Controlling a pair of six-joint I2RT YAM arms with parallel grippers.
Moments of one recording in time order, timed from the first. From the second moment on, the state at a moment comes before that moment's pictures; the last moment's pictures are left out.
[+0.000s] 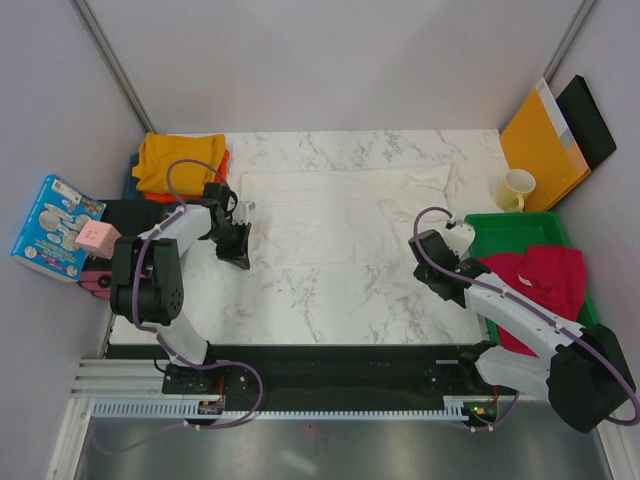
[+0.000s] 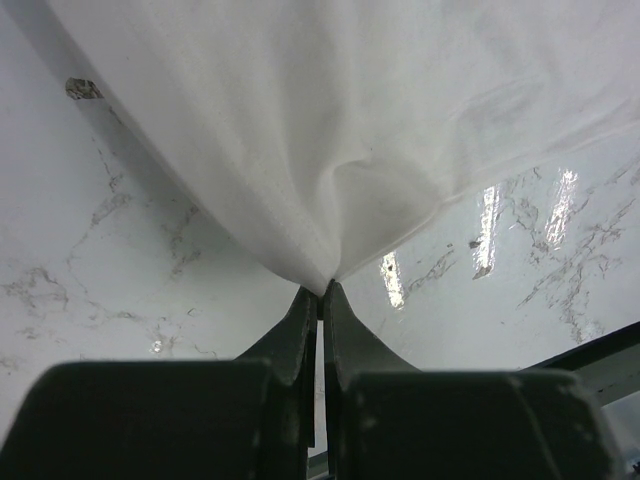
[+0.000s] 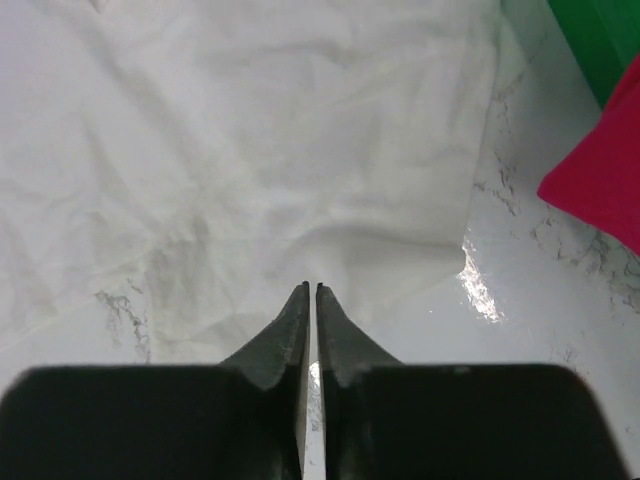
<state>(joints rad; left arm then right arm) -0.08 1.70 1.07 -0.75 0.30 0.08 0.54 1.10 0.60 -0.50 0.52 0.94</state>
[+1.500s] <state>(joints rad) -0.08 1.72 1.08 -0.75 0.30 0.08 0.59 1.07 0.53 -0.51 0.52 0.98</state>
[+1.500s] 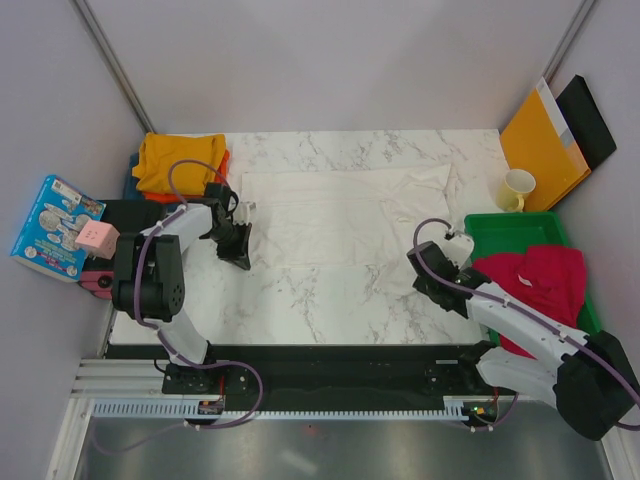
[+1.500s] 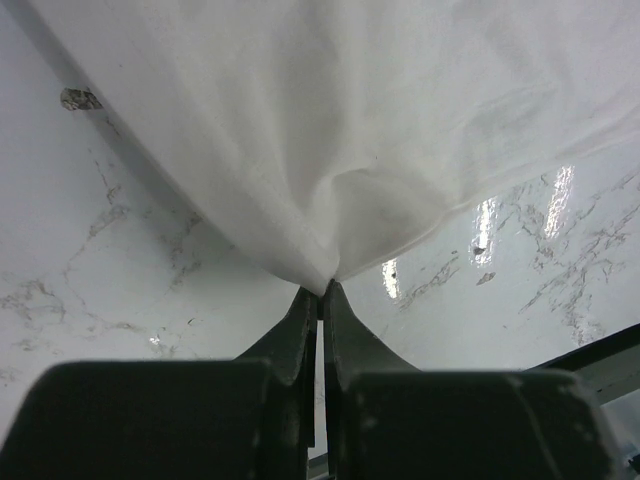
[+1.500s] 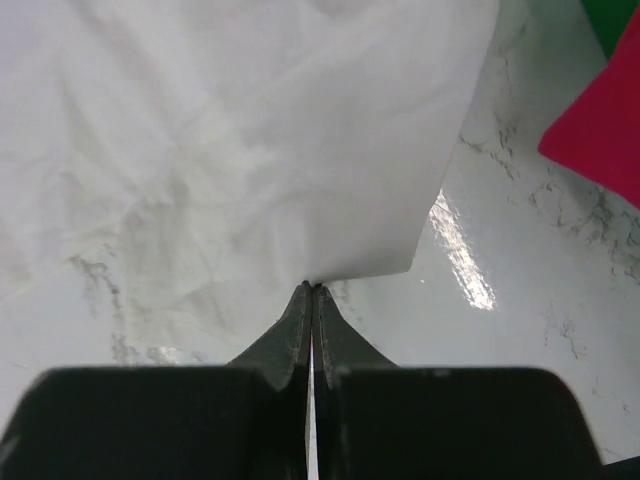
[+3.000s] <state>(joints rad) -0.08 1.77 1.12 -0.75 0.32 0.08 0.54 1.53 0.95 -0.30 0.60 0.70</state>
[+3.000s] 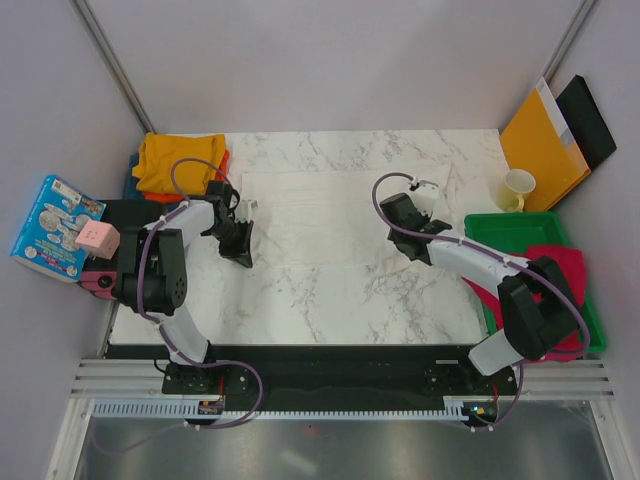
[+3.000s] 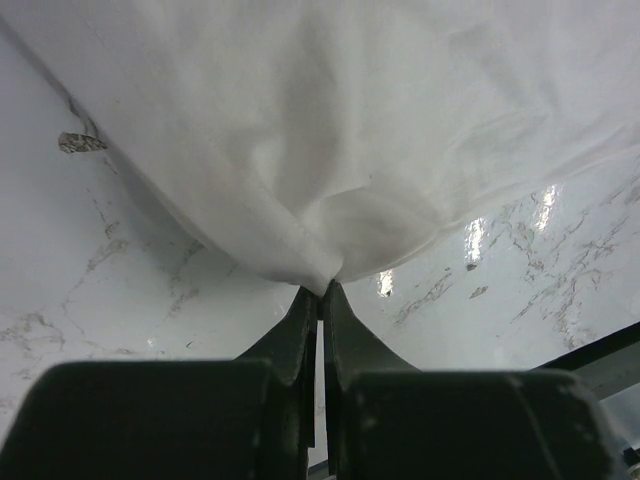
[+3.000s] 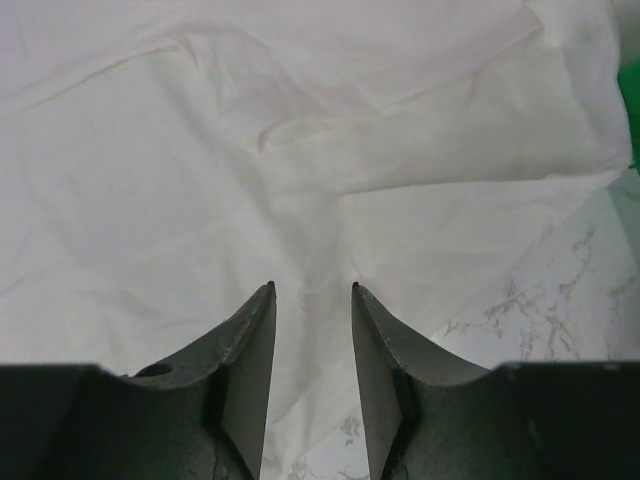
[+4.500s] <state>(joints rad) -0.08 1.79 1.12 -0.75 0.32 0.08 0.50 1.61 0.79 -0.21 0.57 0.76</state>
